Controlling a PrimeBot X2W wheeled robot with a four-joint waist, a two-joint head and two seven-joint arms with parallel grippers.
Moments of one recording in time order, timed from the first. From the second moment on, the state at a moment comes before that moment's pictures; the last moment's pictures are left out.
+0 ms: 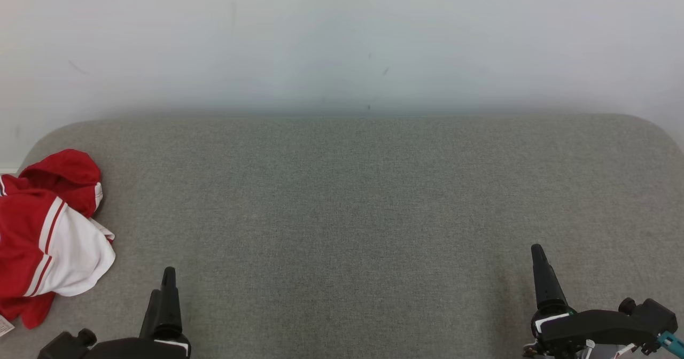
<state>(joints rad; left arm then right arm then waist) -0.10 0.04 0.06 0.30 -1.10 -0.10 -0.04 -0.10 -0.04 -0.05 0.31 1.10 0.13 -0.05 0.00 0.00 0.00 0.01</state>
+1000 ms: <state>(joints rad) -0.09 0.07 -0.03 0.28 -0.54 -0.08 -0.14 -0.12 -0.05 -0.04 0.38 0.62 0.13 -0.13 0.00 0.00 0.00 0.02</state>
